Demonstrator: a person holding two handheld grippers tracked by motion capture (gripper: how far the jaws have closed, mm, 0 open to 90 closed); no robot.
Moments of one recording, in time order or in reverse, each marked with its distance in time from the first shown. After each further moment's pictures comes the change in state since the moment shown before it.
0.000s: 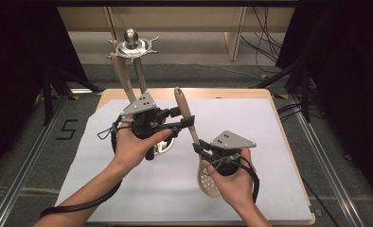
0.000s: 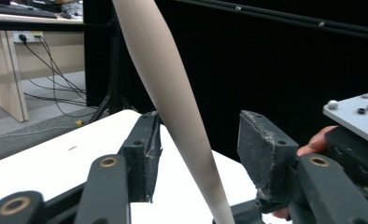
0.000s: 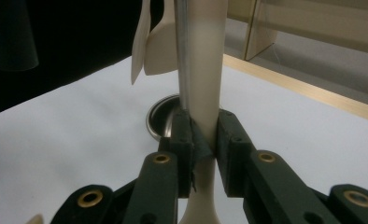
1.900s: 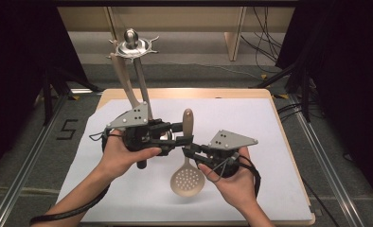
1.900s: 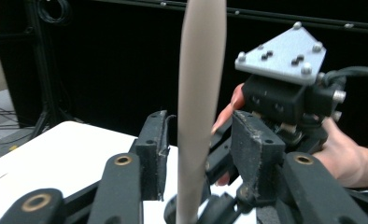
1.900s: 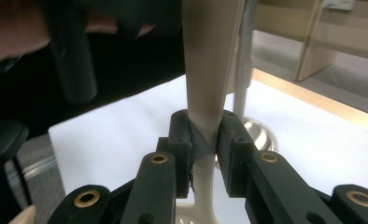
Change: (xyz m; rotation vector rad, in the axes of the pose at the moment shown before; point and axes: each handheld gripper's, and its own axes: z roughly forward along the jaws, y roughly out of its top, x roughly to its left) left arm -0.017 -0.006 -0.025 0.008 -0.265 0.109; right arm 0.011 0.017 -0.009 -0.060 0.234 -0.015
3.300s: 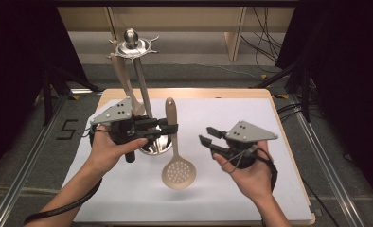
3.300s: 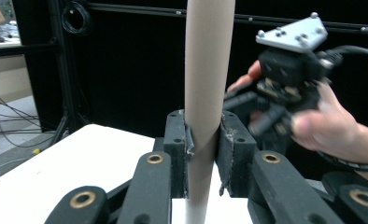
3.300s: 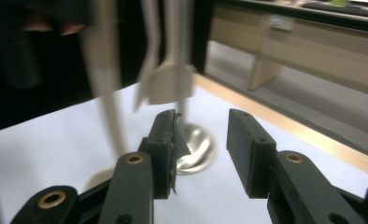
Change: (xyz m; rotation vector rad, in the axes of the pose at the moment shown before) left arm 0.023 0.003 -0.031 -0.031 0.039 0.017; right arm -0.030 0.011 -0.029 -0.037 -0.185 -0.086
